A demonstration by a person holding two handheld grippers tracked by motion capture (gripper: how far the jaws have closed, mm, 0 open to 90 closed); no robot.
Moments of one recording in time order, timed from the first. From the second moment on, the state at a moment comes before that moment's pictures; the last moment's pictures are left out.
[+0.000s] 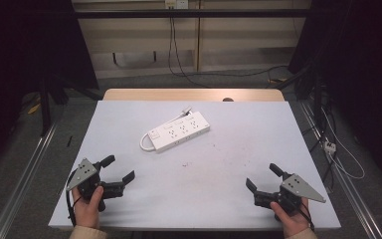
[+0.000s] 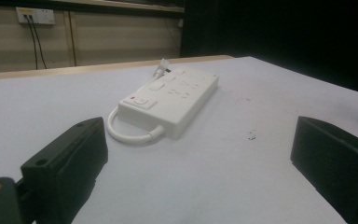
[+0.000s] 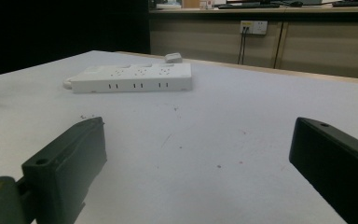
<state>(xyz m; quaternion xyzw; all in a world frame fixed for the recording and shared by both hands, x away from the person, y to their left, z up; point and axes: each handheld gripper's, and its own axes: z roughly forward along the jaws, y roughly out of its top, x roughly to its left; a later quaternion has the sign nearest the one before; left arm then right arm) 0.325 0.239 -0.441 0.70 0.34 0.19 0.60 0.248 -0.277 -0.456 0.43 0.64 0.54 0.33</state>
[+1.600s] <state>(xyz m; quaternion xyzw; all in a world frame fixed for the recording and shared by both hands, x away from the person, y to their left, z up) 0.378 0.207 -0.440 0.70 0.38 0.18 0.58 0.246 -0.277 -0.453 0.42 0.64 0.55 0.33</state>
